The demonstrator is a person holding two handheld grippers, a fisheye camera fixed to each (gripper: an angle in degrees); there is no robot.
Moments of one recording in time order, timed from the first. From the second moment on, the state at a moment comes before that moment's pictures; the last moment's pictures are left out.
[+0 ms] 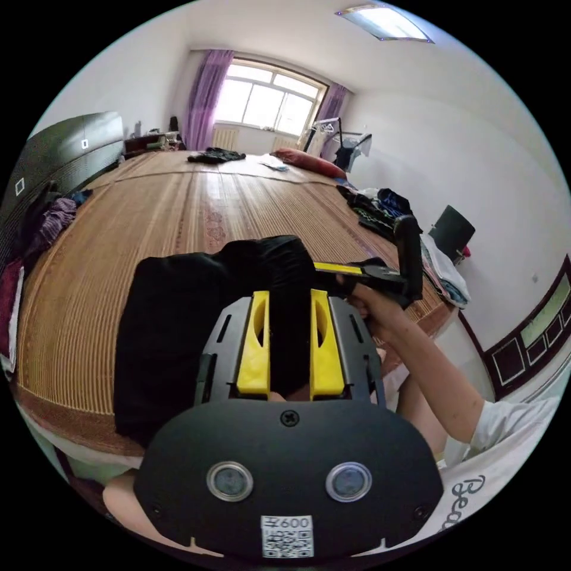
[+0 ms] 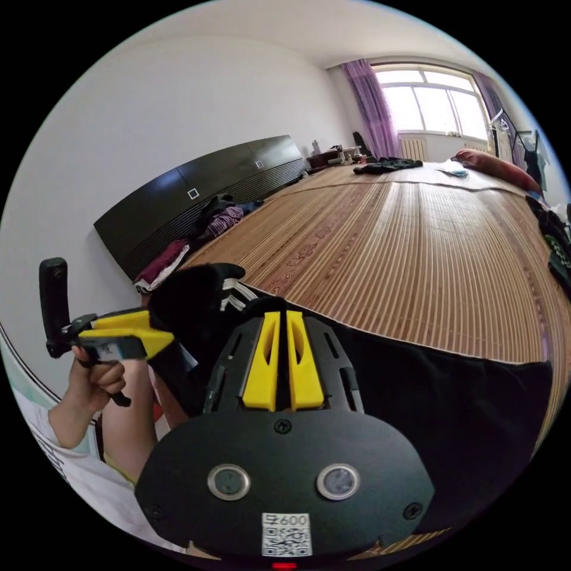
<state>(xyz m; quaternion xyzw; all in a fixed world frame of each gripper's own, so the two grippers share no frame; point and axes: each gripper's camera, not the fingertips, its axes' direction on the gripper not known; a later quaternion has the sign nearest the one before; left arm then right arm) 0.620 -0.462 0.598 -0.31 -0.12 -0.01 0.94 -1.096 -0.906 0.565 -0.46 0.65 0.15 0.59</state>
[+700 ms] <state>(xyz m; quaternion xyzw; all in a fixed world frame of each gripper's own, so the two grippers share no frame) 0.544 -0.534 0.511 -0.36 -0.20 0.01 0.91 -1.202 -0.835 0.643 -0.52 0.73 0.02 0.44</state>
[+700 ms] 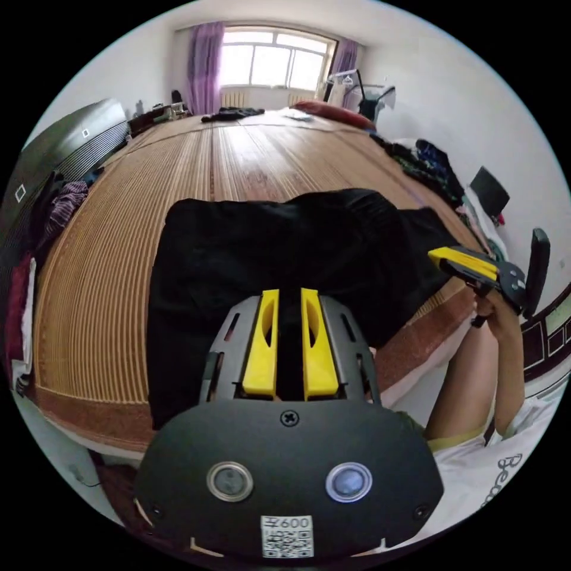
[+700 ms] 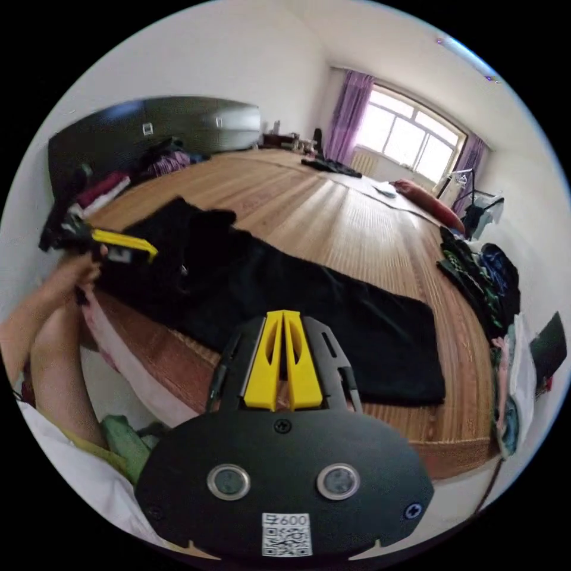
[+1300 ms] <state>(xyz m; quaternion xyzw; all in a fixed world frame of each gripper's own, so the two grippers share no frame) 0.460 -0.521 0.227 -0.15 -0.22 -0.20 0.94 -1.102 -0.827 0.619 -0.47 0.69 0.23 0.50</state>
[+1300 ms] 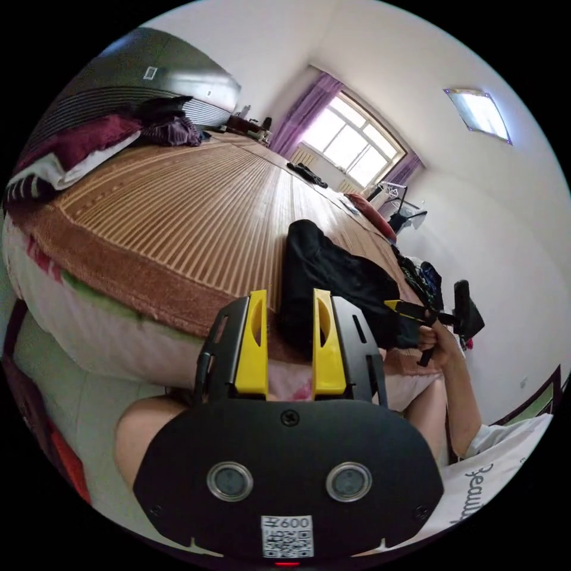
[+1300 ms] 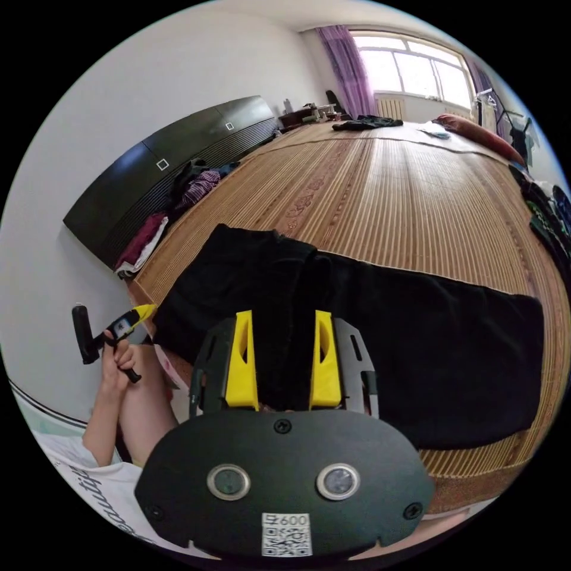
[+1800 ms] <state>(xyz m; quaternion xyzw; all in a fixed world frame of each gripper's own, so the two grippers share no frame) 0.570 -0.431 0.240 -0.15 -0.25 0.04 0.96 -1.107 -0.881 0.576 -0.41 0.65 0.30 0.56</state>
